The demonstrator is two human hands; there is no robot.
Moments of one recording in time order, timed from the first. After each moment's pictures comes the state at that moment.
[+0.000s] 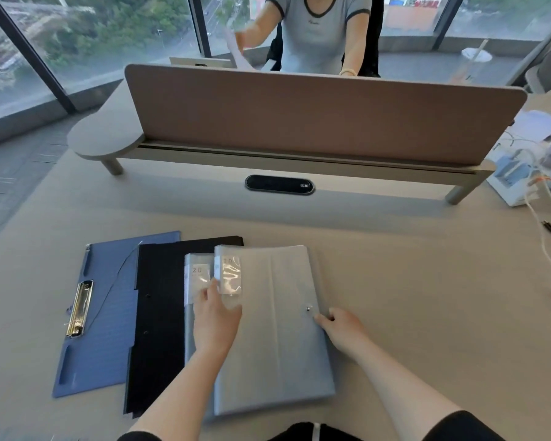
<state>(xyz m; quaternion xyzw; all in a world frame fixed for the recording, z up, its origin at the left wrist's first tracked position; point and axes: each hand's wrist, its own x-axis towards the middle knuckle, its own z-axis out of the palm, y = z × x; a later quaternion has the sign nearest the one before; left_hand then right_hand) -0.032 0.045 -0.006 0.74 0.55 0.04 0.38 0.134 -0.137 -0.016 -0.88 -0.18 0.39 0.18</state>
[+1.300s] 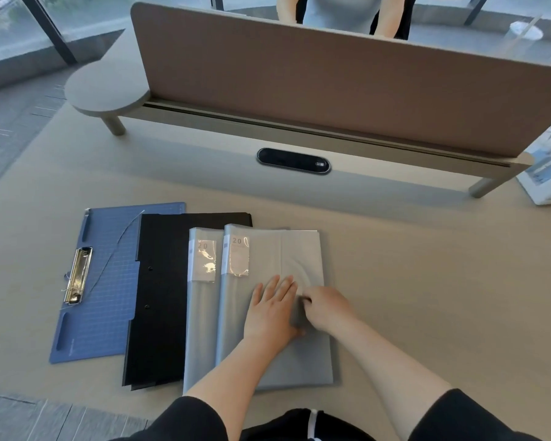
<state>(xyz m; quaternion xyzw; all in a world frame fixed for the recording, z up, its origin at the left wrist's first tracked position) 0.004 -0.011 -0.037 0.93 0.25 -0.17 0.22 0.122 -0.089 -0.024 -0.86 -0.36 0.34 0.03</state>
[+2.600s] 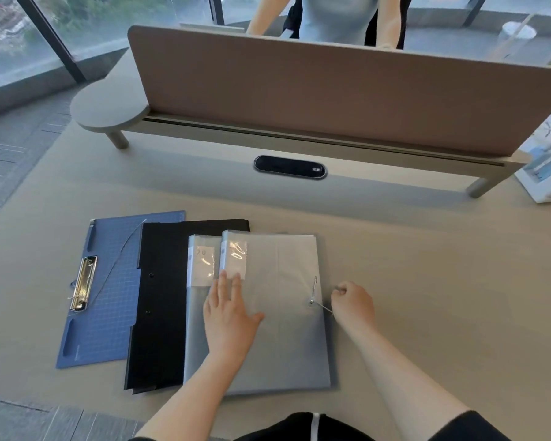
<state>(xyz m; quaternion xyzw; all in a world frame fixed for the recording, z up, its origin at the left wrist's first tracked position) -0.035 0.010 -0.015 0.84 0.49 -0.06 0.22 0.145 -0.119 -0.019 -0.93 -0.09 0.28 0.24</state>
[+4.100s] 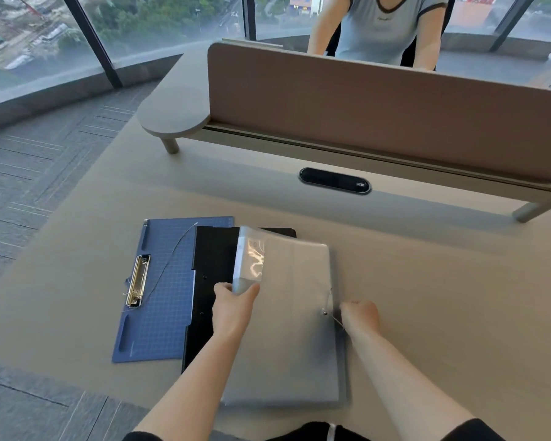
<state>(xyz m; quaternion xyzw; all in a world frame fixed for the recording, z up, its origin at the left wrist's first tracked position) -0.083 0.093 0.030 0.51 0.64 0.08 0.57 0.085 -0.048 -0.022 -0.87 0.09 0.33 0.35</state>
